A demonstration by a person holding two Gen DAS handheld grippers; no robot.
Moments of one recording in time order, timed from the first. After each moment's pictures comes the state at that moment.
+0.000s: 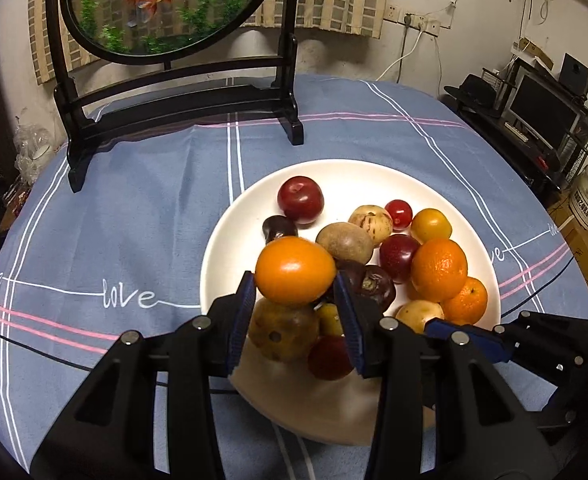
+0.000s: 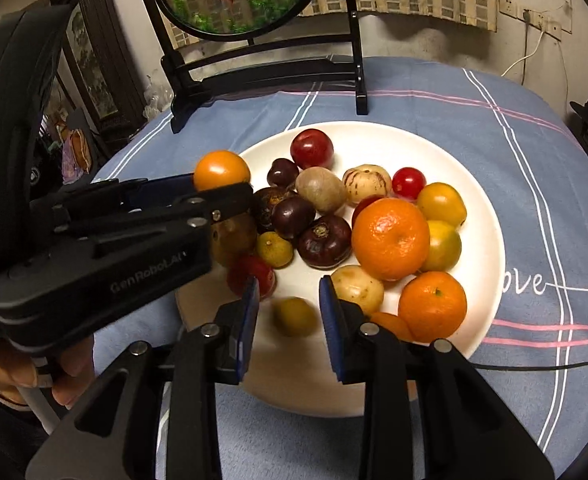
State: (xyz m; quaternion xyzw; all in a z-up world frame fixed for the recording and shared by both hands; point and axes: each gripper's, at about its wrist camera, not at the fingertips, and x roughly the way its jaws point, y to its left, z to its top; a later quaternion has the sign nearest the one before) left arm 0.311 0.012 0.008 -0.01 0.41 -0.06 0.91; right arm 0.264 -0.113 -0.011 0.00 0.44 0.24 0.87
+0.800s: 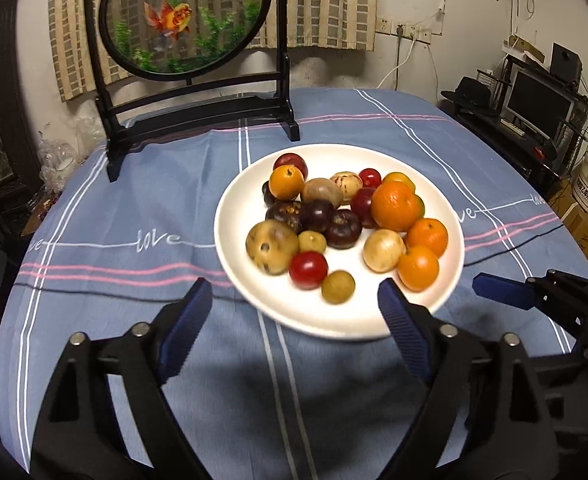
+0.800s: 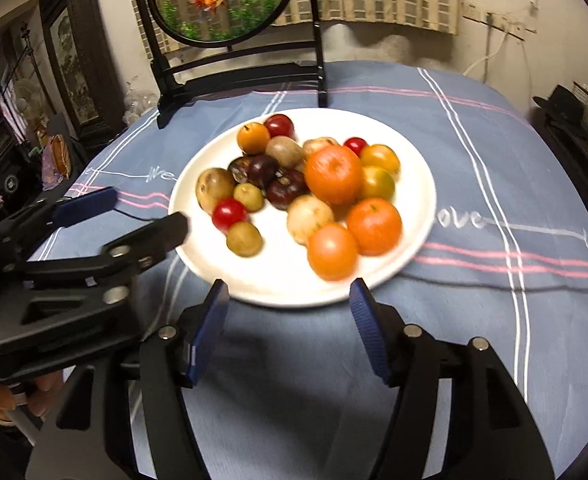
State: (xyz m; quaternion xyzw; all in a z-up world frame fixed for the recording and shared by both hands) left arm 0.206 -0.005 0.020 0.02 0.37 -0.03 0.93; right arm 0.192 -0.157 -0.009 0.00 0.43 0.18 0.89
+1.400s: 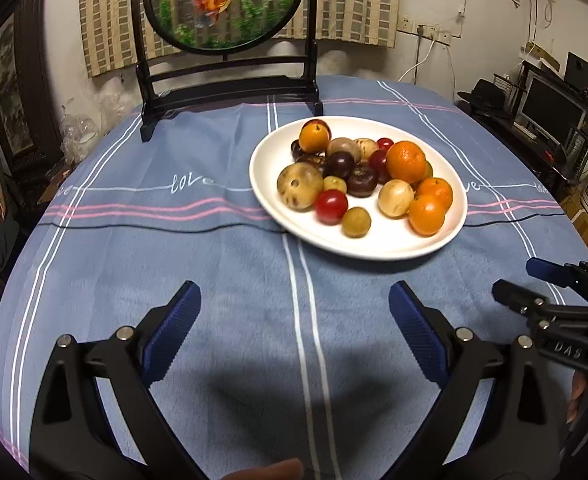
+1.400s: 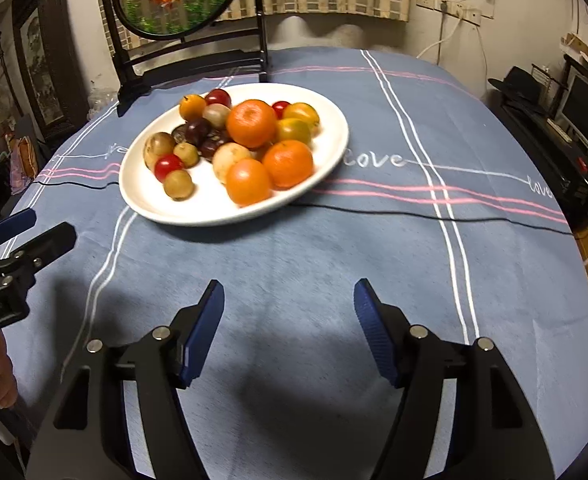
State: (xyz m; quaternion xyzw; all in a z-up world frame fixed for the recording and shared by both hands) left arm 0.151 0.014 0.004 -0.01 0.39 0.01 0.92; right arm 0.152 -0.209 -0.025 -0.01 0.44 0.12 0.89
